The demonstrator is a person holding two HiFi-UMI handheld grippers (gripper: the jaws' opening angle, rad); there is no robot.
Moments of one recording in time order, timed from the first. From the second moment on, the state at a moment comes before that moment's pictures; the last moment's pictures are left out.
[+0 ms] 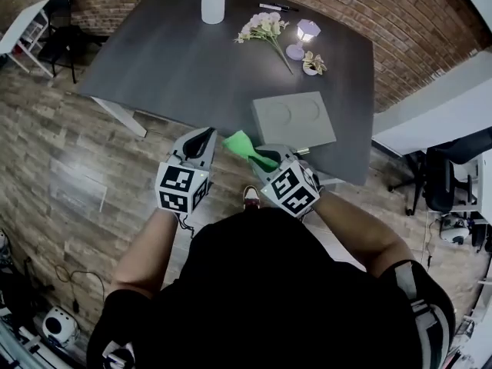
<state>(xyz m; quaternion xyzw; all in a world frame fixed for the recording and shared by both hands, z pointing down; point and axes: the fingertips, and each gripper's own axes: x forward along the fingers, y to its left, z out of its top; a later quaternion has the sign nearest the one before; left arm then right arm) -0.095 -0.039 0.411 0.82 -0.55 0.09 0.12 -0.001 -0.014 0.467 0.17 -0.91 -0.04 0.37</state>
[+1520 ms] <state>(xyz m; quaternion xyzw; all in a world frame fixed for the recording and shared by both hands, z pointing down) -0.188 -0.100 0.496 0.76 -0.60 0.11 0.22 -0.031 -0.108 0.544 0.04 -0.84 -0.11 0.53</state>
